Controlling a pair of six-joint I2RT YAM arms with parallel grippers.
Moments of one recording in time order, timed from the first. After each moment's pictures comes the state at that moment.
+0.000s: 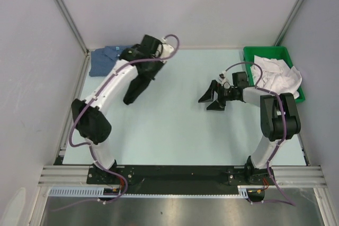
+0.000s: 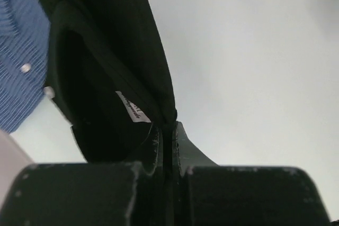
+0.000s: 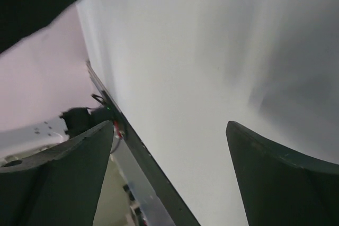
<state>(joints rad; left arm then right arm) -0.47 1.80 1.85 -0.98 -0.06 0.27 0.12 1.78 0.99 -0.22 -0.91 0.46</state>
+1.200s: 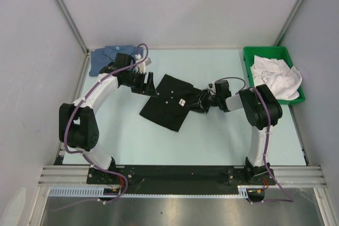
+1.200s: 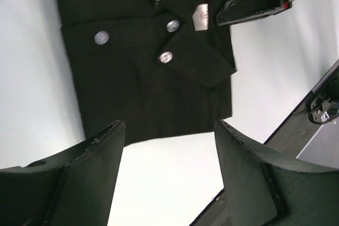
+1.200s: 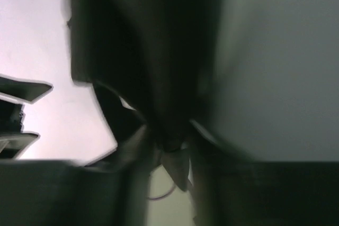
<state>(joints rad) -0.25 1.66 1.35 -0.70 0.61 0.01 0.28 2.00 0.88 0.41 -0.80 1.14</state>
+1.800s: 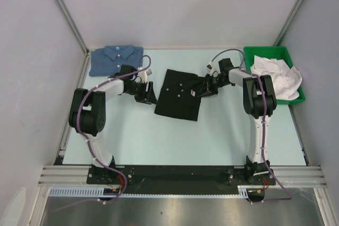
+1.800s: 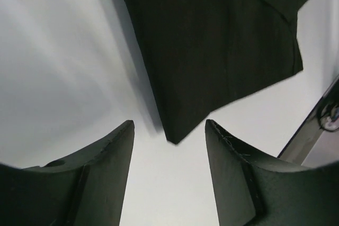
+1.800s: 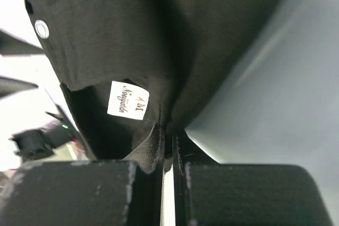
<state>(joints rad) -0.18 1.83 1.18 -0.49 0.70 0.02 0.17 2.24 1.54 -0.49 -0.79 0.29</state>
